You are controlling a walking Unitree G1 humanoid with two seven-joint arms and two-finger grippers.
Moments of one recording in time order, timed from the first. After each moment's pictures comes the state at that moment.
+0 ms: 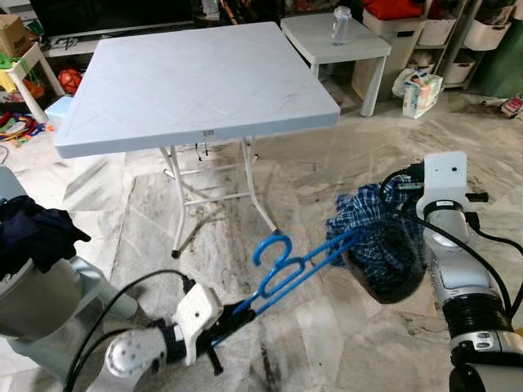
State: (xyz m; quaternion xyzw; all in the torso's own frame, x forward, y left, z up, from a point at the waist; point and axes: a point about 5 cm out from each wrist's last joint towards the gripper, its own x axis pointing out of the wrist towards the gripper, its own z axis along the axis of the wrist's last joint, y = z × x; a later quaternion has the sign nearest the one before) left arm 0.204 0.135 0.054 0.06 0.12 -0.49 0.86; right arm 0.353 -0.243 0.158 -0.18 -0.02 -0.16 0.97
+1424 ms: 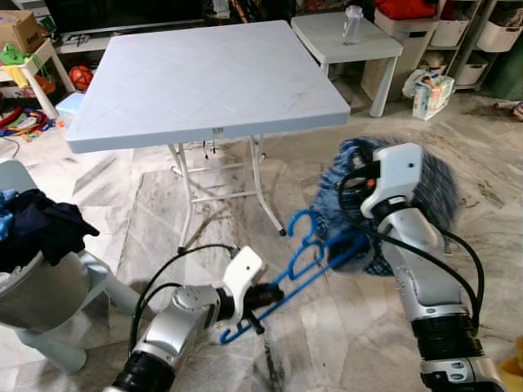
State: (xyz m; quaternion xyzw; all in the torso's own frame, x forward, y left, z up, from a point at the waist) left arm 0.261 0.074 0.044 0.02 0.27 -0.49 0.83; right arm 0.335 -0.164 0.186 -0.06 -0.13 0.07 0.99
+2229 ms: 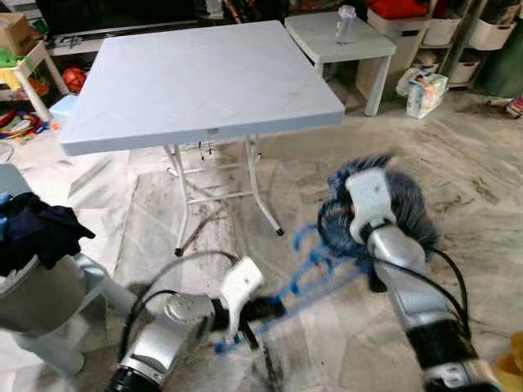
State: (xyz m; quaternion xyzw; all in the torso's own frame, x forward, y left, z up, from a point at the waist) left arm 0.253 0.087 0.055 0.05 0.24 -0.50 0.83; right arm 0.333 -0.162 0.132 -0.18 0.00 0.10 0.98
